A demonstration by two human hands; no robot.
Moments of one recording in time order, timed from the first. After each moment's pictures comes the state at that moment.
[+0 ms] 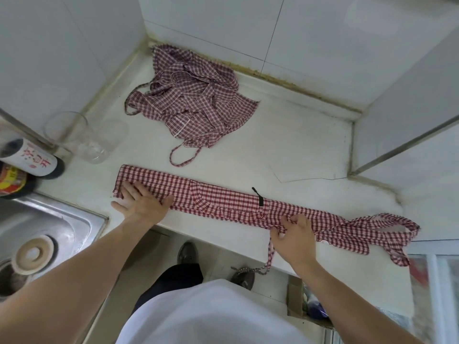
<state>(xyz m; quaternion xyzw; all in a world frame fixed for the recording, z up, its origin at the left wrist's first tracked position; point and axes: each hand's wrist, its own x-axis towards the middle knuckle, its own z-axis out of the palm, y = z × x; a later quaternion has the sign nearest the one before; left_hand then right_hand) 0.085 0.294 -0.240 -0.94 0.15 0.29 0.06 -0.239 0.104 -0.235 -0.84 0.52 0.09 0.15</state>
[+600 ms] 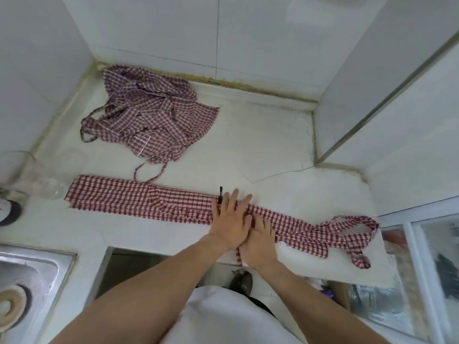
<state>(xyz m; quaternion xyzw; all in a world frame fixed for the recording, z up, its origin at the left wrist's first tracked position) -0.099 0.155 -0.223 -0.78 0.55 0.27 -0.08 -0.220 0.131 -0.256 -0.87 0.46 -0.01 0.20</state>
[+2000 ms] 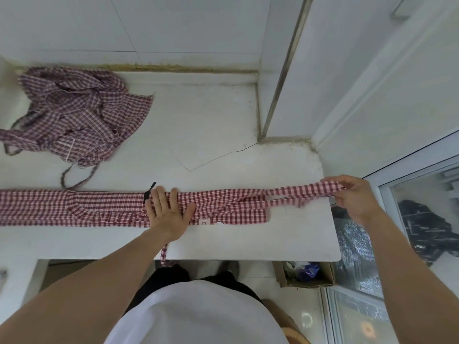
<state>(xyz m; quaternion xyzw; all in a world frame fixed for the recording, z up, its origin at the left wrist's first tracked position) -0.138 0.121 -0.251 -0.85 0.40 0.30 0.13 -0.514 -0.092 -0.196 -0.48 0.57 -0.23 0.63</state>
